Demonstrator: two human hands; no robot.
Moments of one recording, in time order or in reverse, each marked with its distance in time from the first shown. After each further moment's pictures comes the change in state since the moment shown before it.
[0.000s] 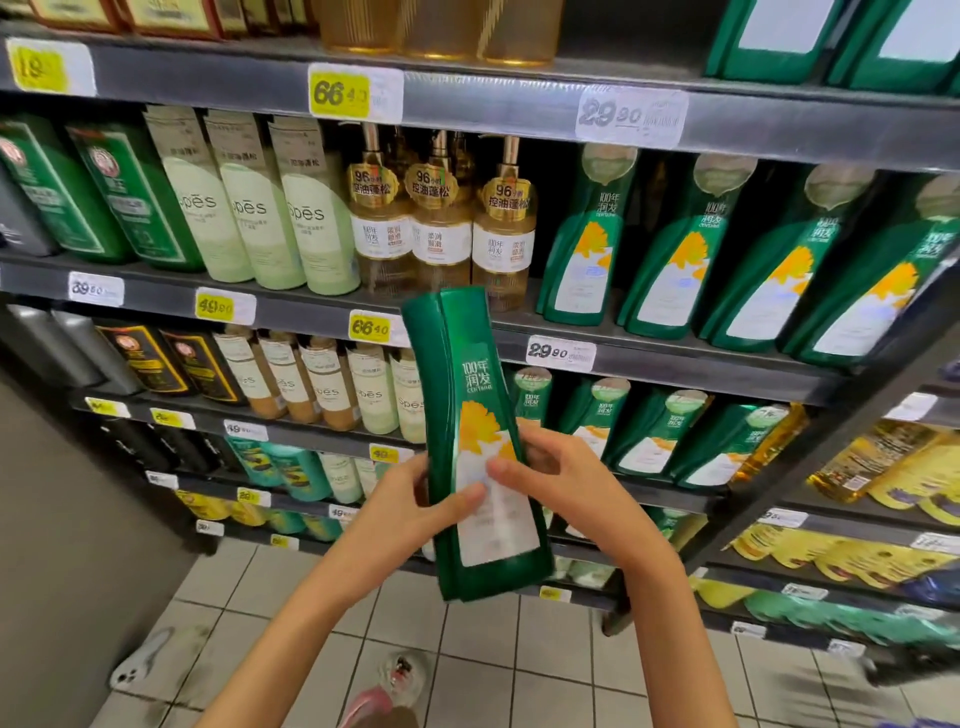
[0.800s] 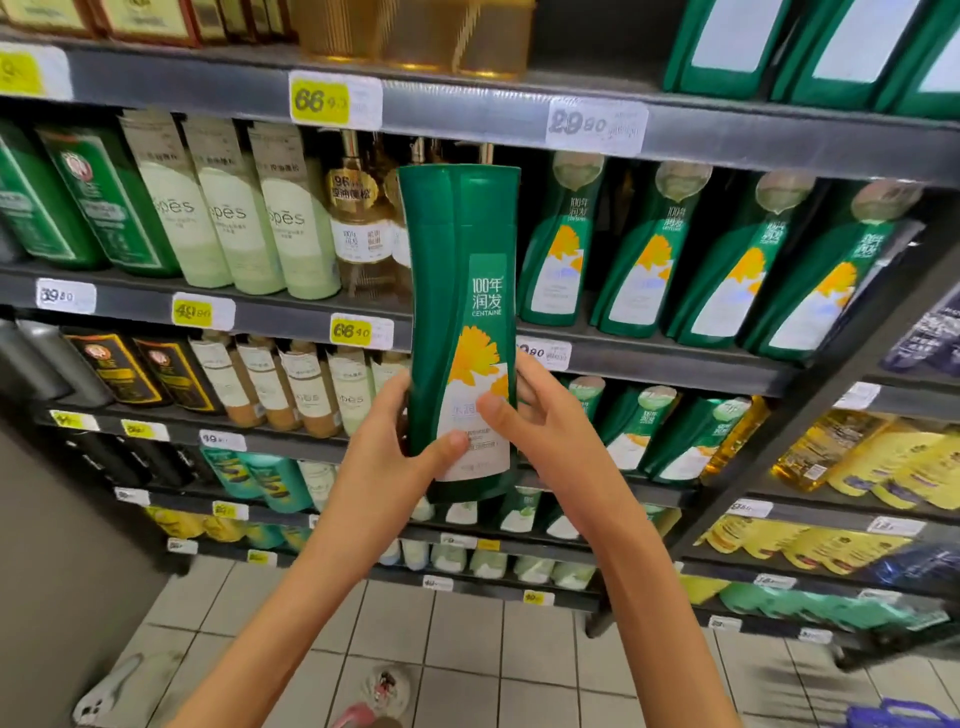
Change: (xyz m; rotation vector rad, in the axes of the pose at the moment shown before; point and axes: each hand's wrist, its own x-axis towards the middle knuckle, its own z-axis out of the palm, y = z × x) left_hand -0.005 0.046 0.011 0.045 0.249 0.198; right_hand -0.009 -0.047 0.012 0.145 0.180 -0.138
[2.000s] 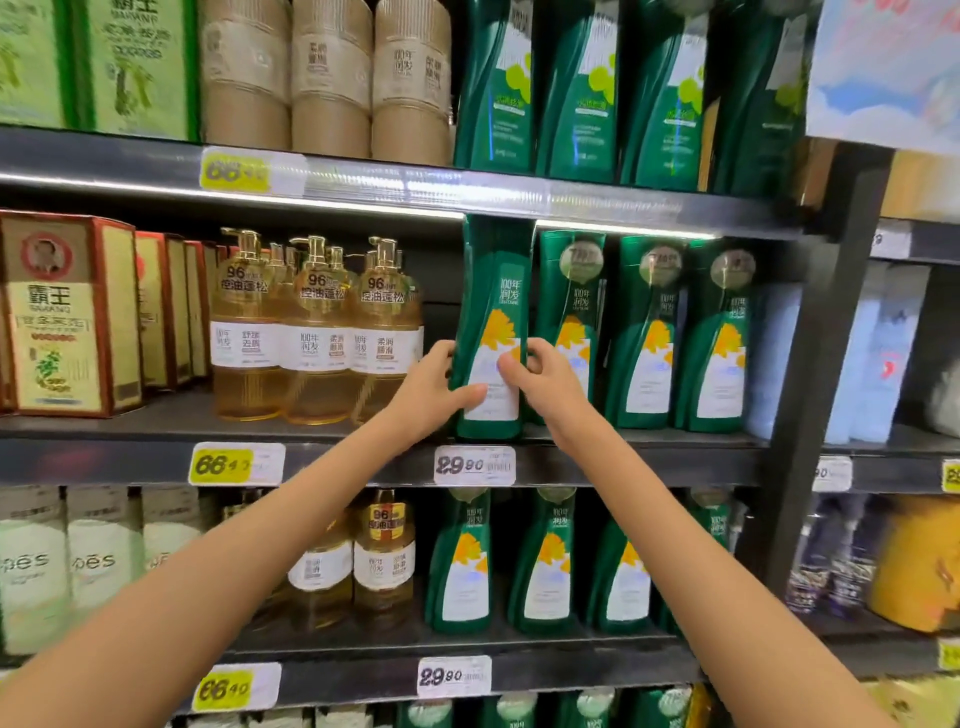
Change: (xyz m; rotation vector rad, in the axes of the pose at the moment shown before) left_hand 0.281 0.184 0.066 0.220 -0.208 0.505; right_hand 0.188 -0.186 -0.136 -0.296 0.457 -0.301
